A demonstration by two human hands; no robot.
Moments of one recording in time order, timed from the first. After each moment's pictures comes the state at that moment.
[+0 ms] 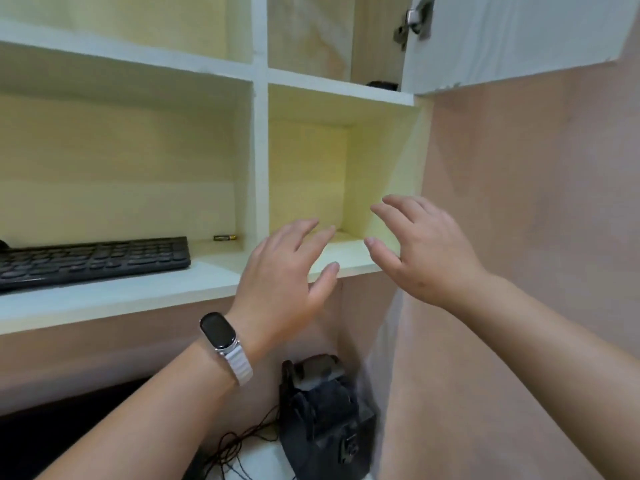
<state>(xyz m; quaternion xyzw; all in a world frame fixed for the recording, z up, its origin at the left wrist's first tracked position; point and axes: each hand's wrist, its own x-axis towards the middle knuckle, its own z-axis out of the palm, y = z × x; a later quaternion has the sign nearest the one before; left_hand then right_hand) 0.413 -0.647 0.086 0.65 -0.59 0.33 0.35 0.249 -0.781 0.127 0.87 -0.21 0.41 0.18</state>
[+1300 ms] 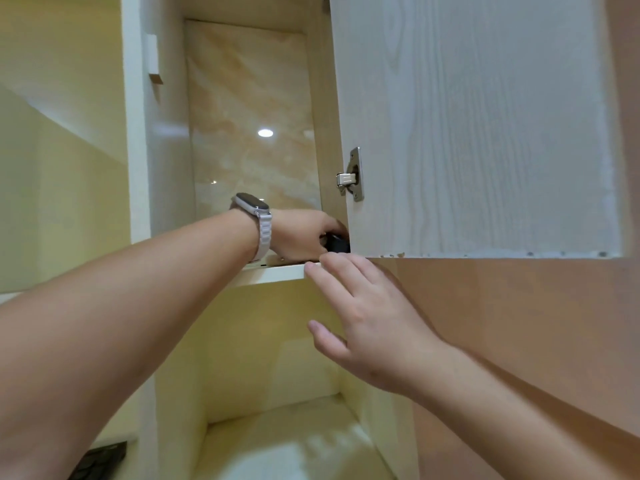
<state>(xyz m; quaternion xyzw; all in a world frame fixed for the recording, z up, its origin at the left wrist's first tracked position) 0.420 -0.844 0.390 0.74 -0.64 0.21 0.01 0.300 -0.900 0.252 0.84 -0.03 0.51 0.18</state>
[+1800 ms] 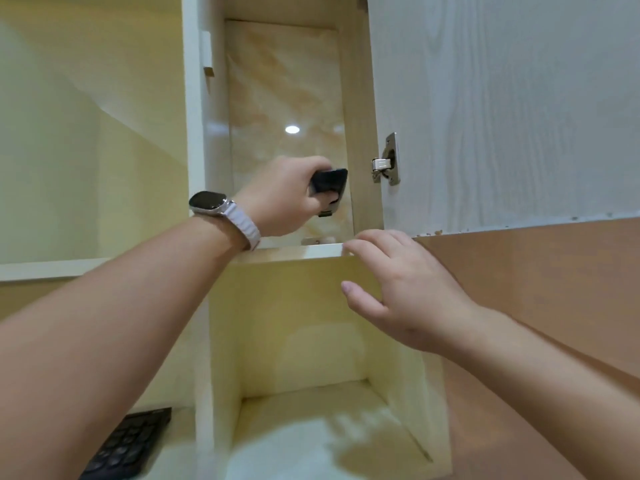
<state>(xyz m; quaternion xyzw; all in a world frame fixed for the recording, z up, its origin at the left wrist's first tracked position) 0.434 -0.770 0.380 0.63 -0.59 0.44 0.25 0.295 -0.893 0.264 0.85 -0.03 0.50 0.16</state>
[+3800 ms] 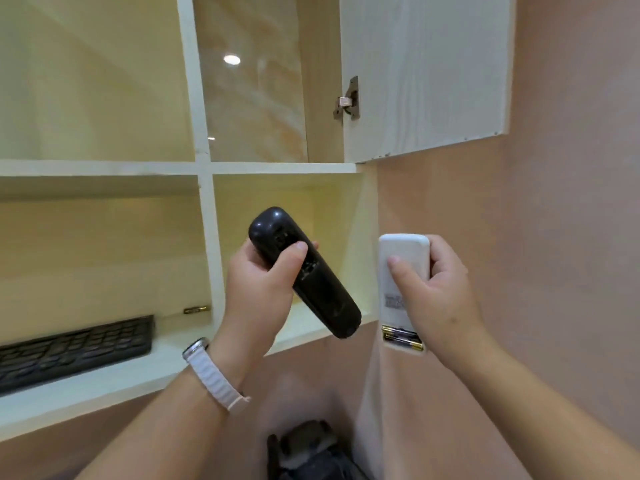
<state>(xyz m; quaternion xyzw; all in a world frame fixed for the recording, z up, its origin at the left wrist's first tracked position) 0.357 -0.669 0.169 0.44 -0.50 -0.02 0.75 0.199 -0.773 0.143 0.68 -0.20 0.62 -0.33</state>
